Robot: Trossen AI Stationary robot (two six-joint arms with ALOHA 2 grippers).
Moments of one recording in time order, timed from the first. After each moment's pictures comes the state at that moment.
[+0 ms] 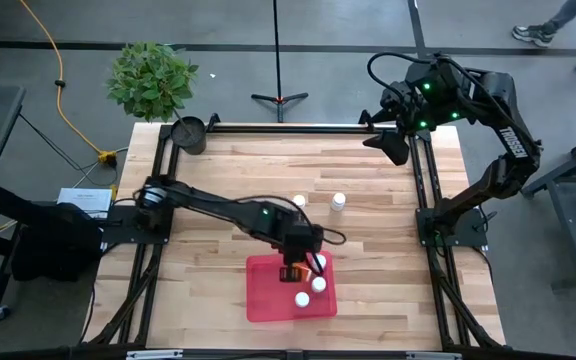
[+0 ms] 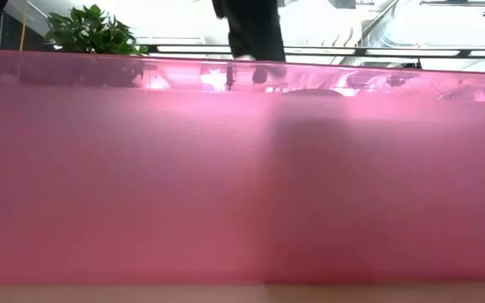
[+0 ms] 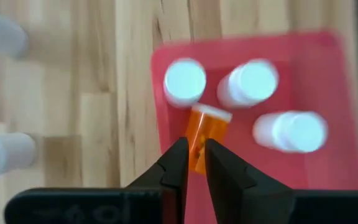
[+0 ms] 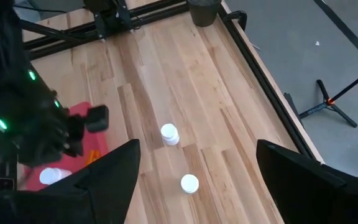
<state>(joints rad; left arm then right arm) -0.24 2.01 1.87 -0.96 -0.03 -0.19 -0.37 1.49 2.24 -1.53 -0.12 0.04</state>
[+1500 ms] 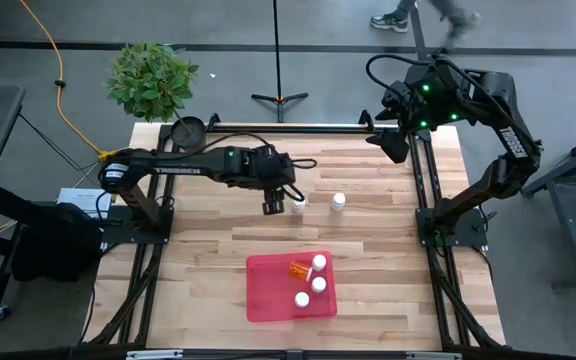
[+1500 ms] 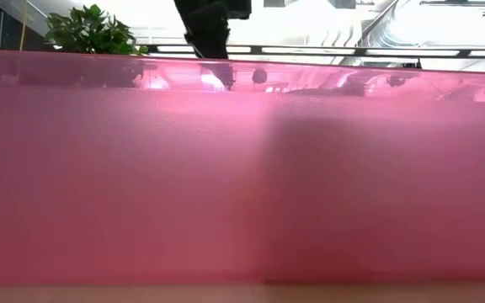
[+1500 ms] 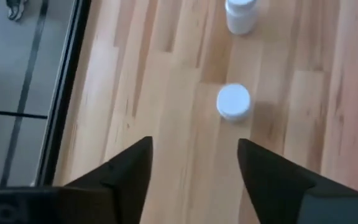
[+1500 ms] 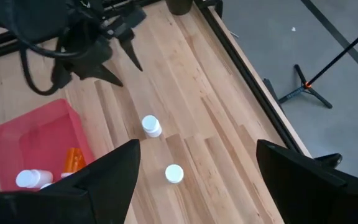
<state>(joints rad) 0.07 1.69 1.58 -0.92 -0.32 0.05 -0.37 1.49 2.24 -1.57 -0.03 0.07</state>
